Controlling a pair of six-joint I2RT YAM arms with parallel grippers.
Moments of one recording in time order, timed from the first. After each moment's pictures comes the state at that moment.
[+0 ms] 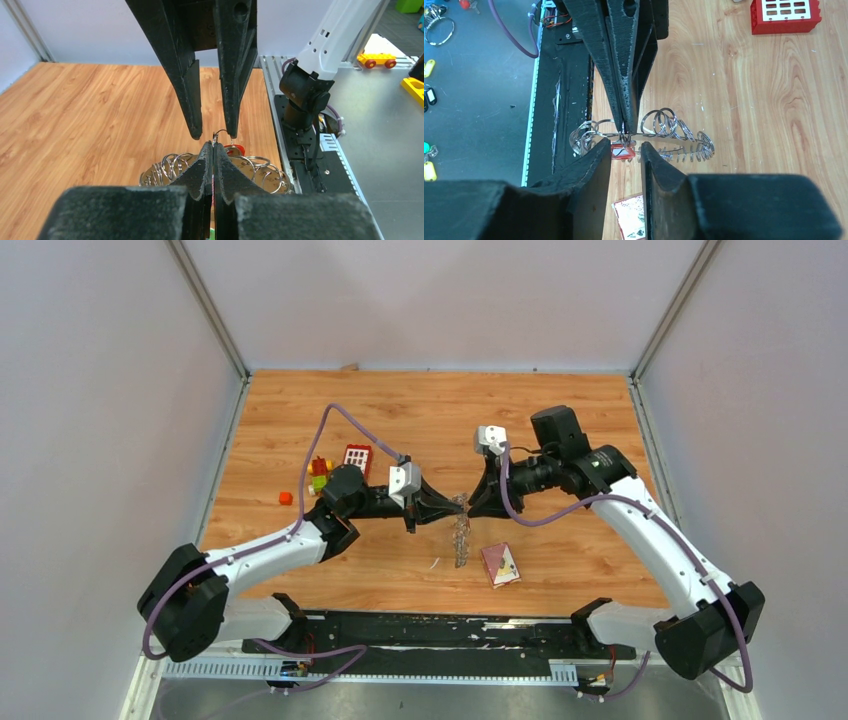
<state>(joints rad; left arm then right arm) -0.77 1.23 0.63 0.74 0.79 -0.09 0.49 1.21 1.24 -0.84 -0.96 -0.57</state>
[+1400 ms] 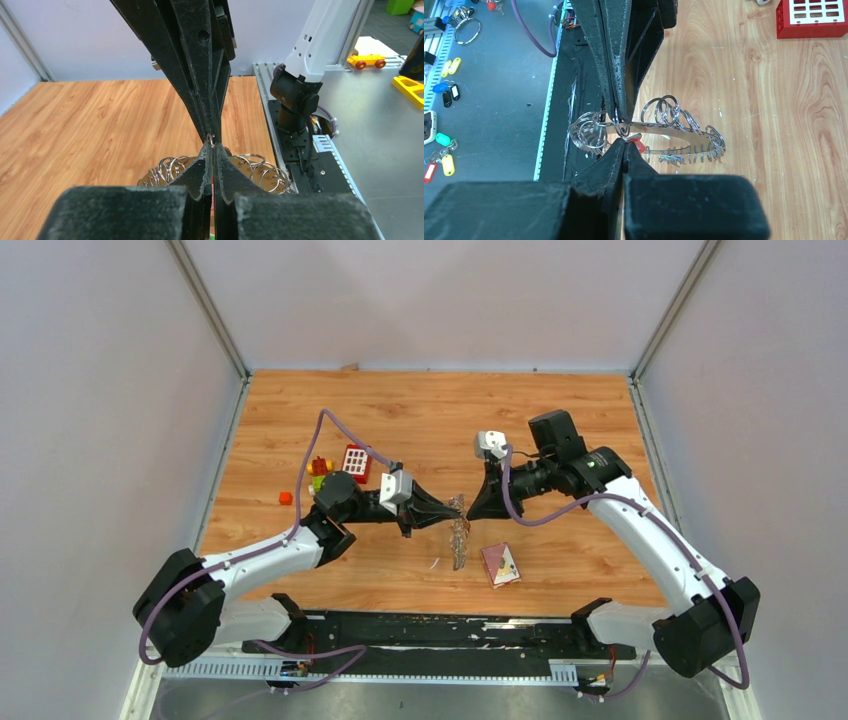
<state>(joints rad) -0.77 1.20 0.58 0.82 0.83 -0.10 0.47 1.23 1.19 -0.84 -1.05 -0.59</state>
